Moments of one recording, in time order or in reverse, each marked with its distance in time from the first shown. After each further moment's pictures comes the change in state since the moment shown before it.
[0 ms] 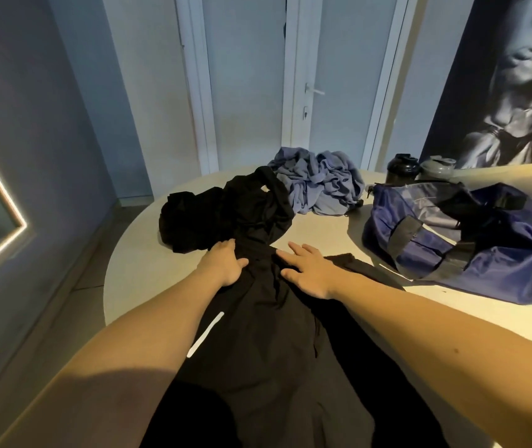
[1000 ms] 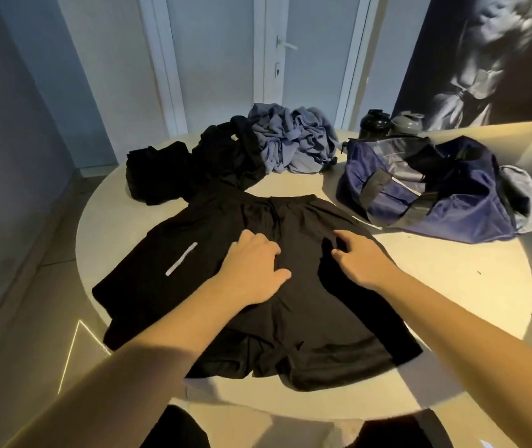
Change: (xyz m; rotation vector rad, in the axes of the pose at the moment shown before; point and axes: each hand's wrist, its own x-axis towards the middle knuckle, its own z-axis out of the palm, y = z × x) left_hand -0.161 0.085 0.003 0.167 -0.087 0.407; right_hand -0.125 0.045 0.020 0.246 0.300 0.404
